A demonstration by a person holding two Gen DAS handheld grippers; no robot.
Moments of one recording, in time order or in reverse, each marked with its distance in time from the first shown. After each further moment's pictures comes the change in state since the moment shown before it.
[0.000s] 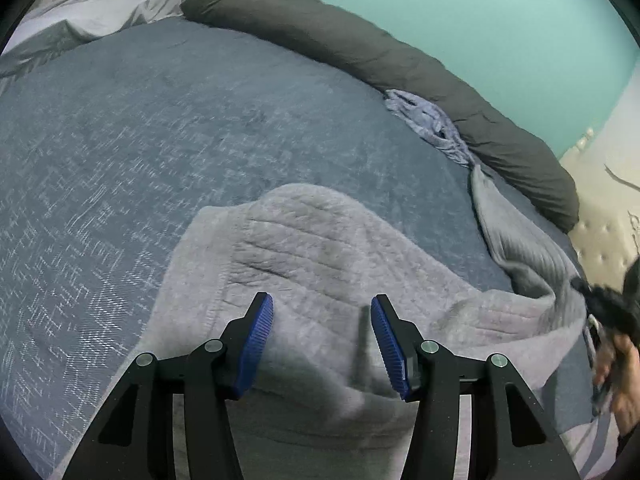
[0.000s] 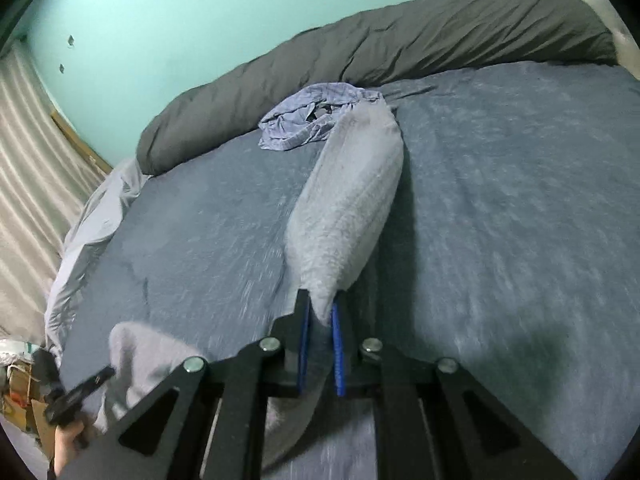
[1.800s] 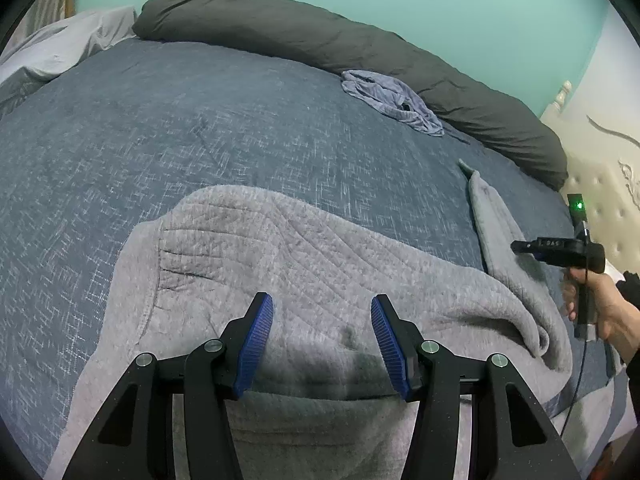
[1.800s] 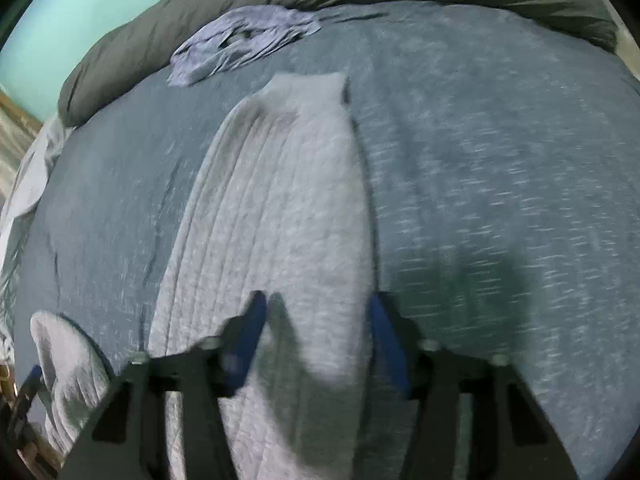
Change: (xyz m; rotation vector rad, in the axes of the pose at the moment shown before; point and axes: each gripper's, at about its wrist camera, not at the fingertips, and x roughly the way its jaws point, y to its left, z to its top) left arm 0.003 -0.046 -0.003 0.150 0.051 -0.011; right arm 0.104 -0.041 0.032 -0.012 0.262 -0.238
